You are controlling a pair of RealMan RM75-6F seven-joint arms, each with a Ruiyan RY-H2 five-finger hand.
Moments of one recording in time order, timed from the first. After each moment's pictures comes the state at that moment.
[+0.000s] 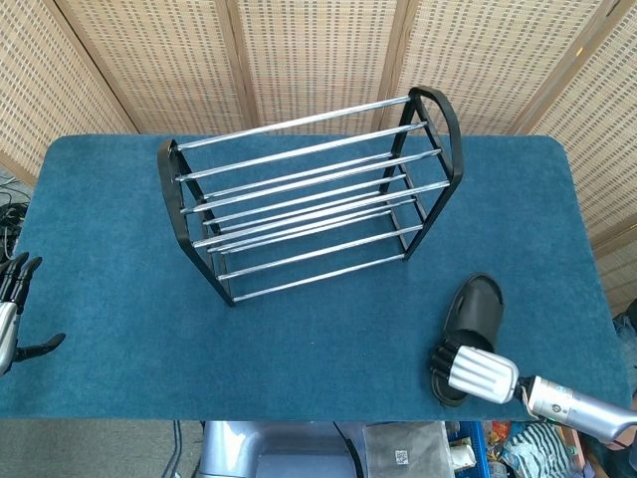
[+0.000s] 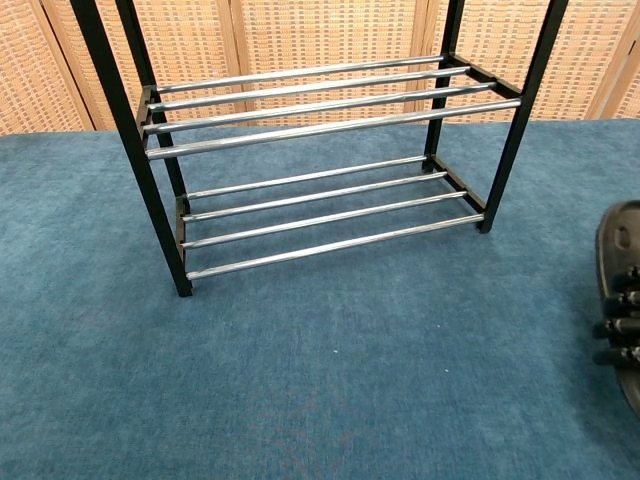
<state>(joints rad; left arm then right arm) -0.12 -0.99 -0.08 -1.82 1.36 1.44 0.15 0.57 -1.35 -0.32 -0.86 -2.21 1.51 -0.22</state>
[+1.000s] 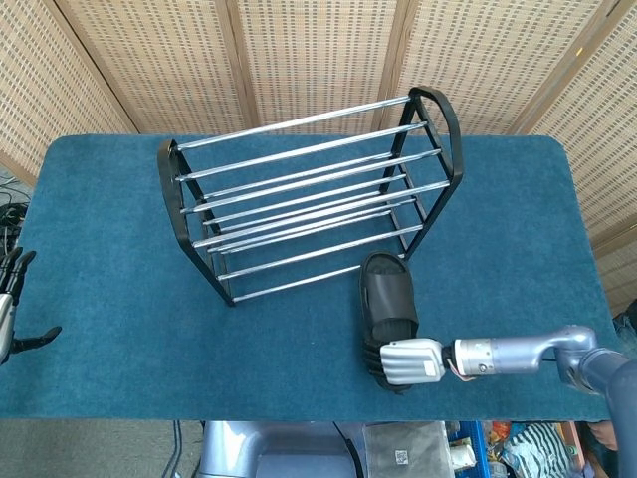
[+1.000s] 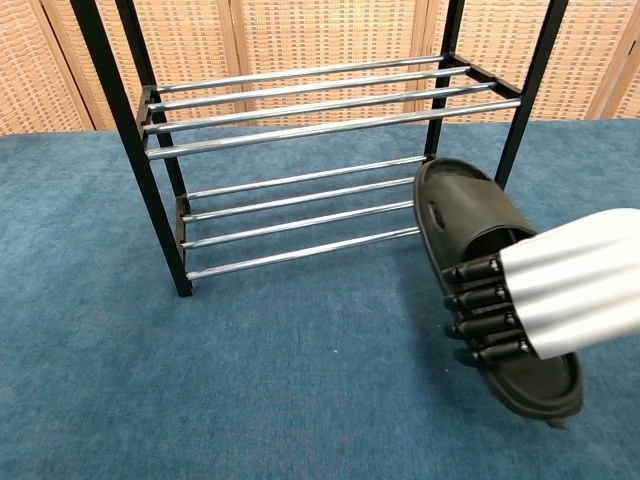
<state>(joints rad) -0.15 -1.00 -0.11 -1.80 1.27 1.39 0.15 0.97 -1.38 -0.26 -0.99 -2.44 1.30 -0.28</state>
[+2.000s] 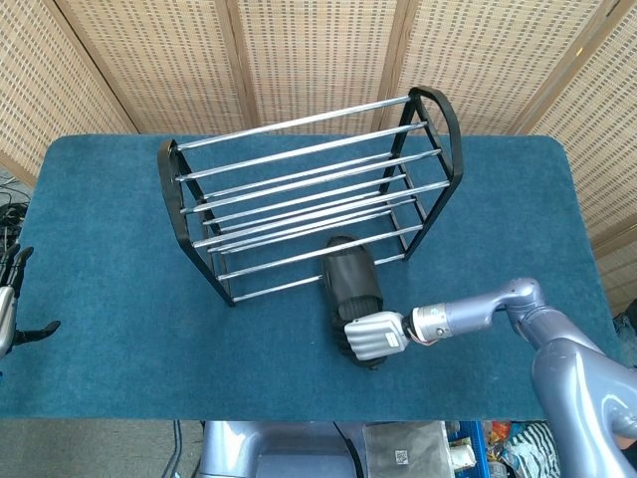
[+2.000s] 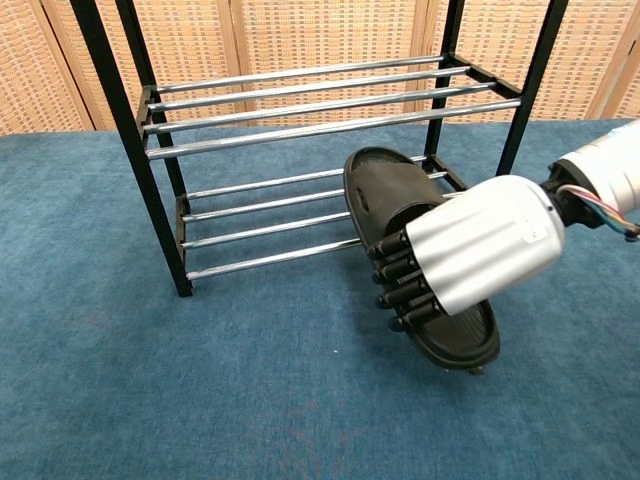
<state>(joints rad) -0.19 -1.03 -0.14 -1.79 1.15 1.34 0.23 1.16 -1.56 -0.29 -0.67 -2.43 1.36 -0.07</state>
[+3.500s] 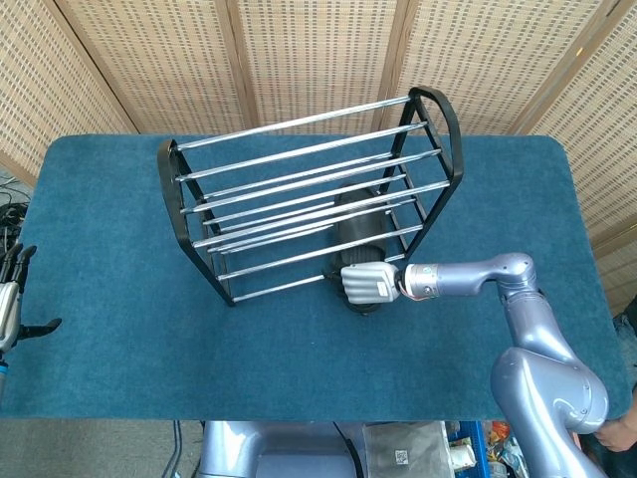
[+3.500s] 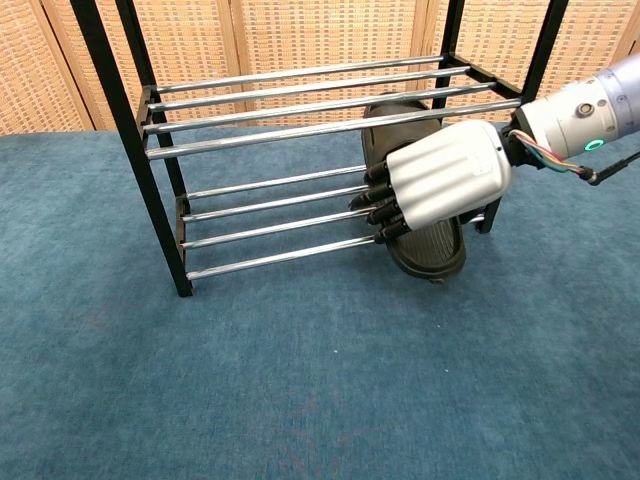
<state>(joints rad) -0.23 -1.05 -0.14 -1.76 1.07 1.31 0.27 1.18 -1.71 -0.38 -0.25 -2.22 1.33 0.12</state>
